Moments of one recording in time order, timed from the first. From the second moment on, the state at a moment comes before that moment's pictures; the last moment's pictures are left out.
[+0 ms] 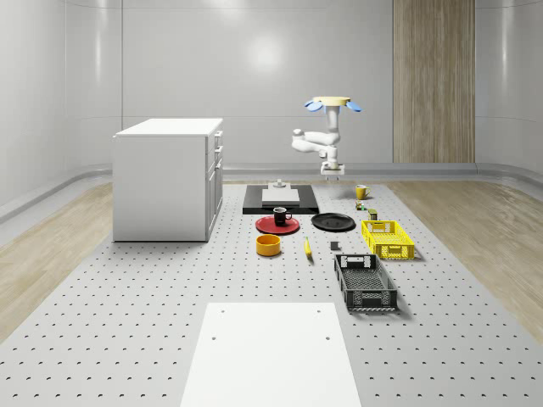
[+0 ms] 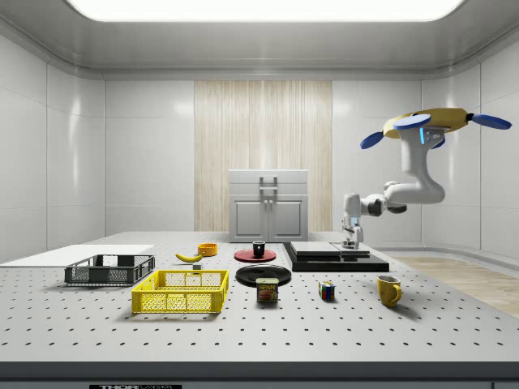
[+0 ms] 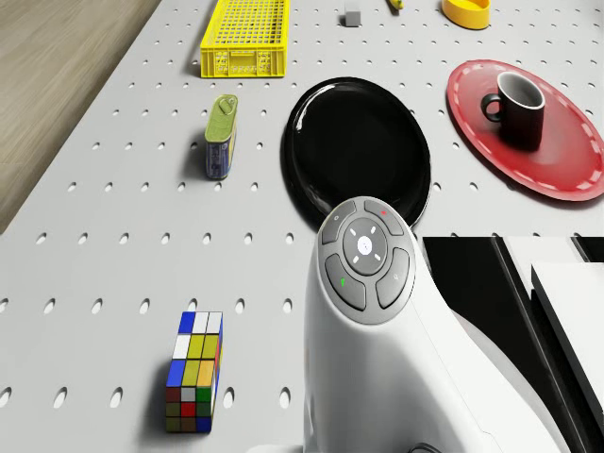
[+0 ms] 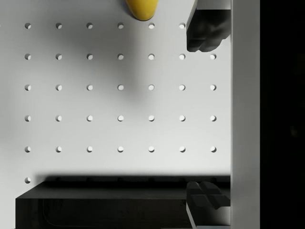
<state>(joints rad) -1.05 -1.56 1.29 -2.84 -1.83 1.64 1.55</state>
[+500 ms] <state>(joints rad) -1.05 -1.56 1.30 -2.84 -1.83 1.65 1.55</state>
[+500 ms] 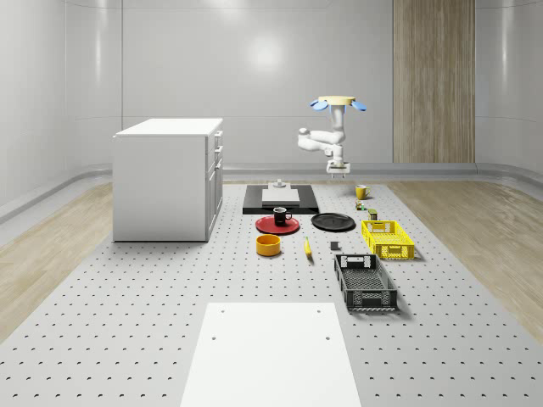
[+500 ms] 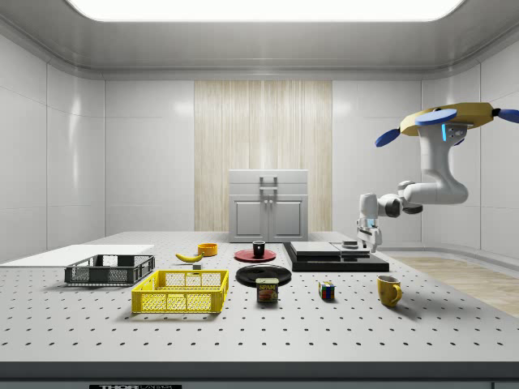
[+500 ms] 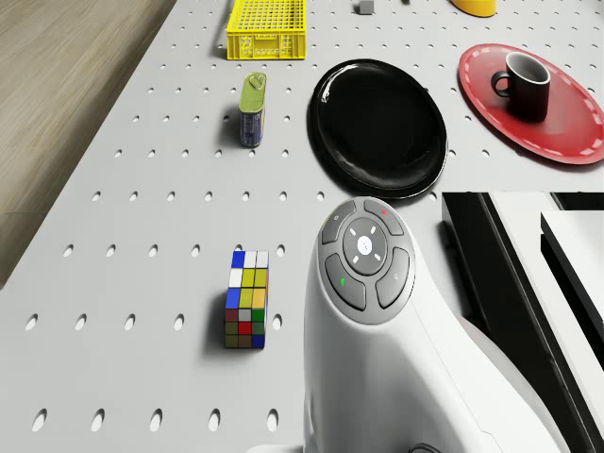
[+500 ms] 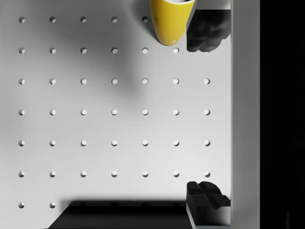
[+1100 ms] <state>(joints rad) -1.06 -1.57 1.30 -2.84 -1.83 1.65 1.55</state>
